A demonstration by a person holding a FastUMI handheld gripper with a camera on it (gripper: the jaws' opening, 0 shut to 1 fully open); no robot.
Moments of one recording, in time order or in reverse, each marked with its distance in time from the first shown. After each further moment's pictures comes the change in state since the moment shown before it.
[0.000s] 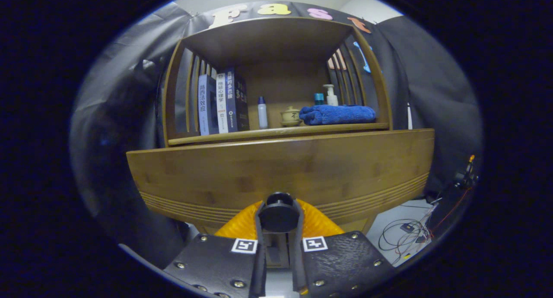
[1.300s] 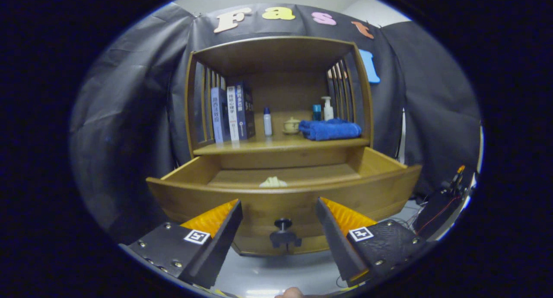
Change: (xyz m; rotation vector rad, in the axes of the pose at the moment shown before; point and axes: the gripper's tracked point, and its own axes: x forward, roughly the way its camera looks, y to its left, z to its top) arm -0.083 0.005 0.087 -0.029 0.053 0.005
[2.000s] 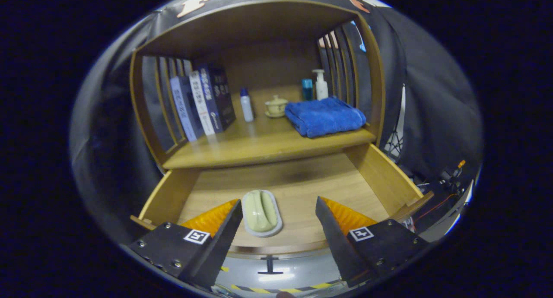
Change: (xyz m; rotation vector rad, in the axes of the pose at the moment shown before) arm 0.110 -0.032 0.016 0.069 0.361 -0.074
